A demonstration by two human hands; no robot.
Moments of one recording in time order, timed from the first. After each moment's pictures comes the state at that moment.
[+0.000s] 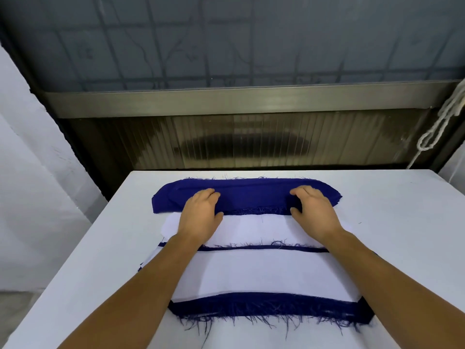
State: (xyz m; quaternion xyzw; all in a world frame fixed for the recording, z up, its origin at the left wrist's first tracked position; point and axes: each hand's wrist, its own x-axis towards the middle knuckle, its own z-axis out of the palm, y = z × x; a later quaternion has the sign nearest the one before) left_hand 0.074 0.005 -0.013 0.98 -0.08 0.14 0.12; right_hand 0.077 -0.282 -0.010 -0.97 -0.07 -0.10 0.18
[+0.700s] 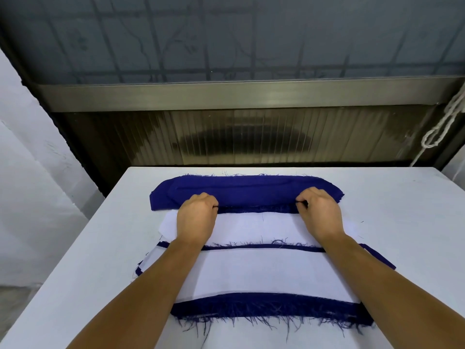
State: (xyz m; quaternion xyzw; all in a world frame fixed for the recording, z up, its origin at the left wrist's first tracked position) left_hand 0.067 0.003 -0.018 0.97 -0.04 0.20 0.15; right_hand 0.080 -0.283 -0.021 -0.95 -0.04 -0.21 0.21
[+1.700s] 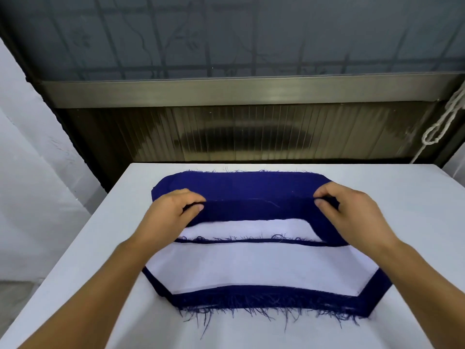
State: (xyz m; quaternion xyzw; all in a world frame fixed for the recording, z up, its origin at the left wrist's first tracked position) left_hand 0.016 0.054 0.041 0.94 -0.15 0.14 0.27; right_hand 0.008 -0.306 0.052 -0.95 -0.09 -0.17 0.25
